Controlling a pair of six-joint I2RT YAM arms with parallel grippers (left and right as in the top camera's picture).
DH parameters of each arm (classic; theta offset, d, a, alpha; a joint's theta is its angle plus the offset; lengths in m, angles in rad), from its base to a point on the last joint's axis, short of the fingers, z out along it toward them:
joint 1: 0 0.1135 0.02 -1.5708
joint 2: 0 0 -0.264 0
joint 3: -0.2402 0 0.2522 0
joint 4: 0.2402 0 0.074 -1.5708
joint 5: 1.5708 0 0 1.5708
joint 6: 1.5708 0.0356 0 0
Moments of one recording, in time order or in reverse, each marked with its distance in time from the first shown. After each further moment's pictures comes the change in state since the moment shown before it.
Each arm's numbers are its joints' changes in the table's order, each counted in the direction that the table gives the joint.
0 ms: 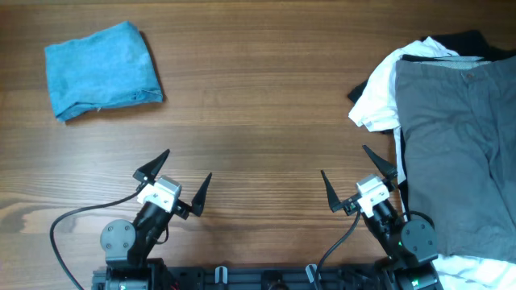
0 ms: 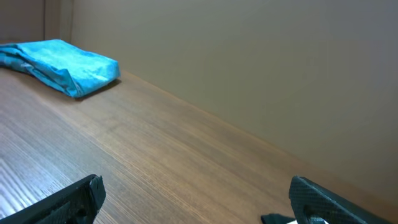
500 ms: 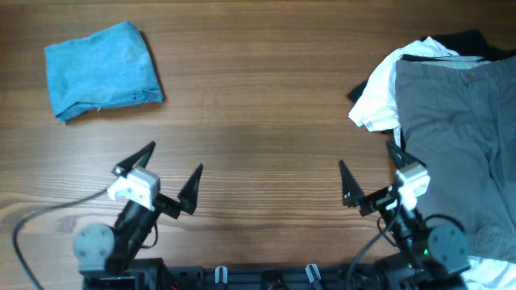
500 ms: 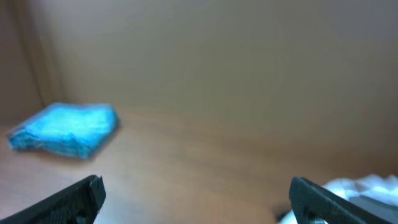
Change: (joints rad) left arm 0.000 0.160 -0.357 0.187 -0.042 -0.153; right arm 0.000 0.119 -0.360 0.283 0.129 0.337
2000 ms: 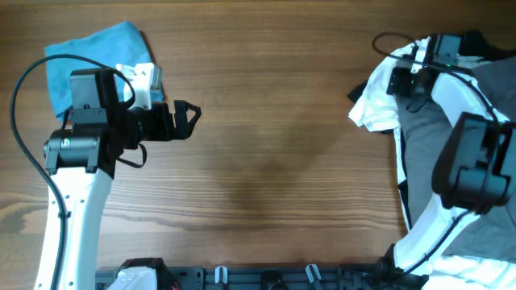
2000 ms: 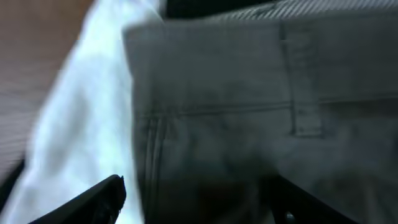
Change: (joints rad) left arm 0.000 1.062 -0.798 0.634 -0.011 -0.020; right arm -0.541 1.942 -1.050 0.206 0.077 -0.051
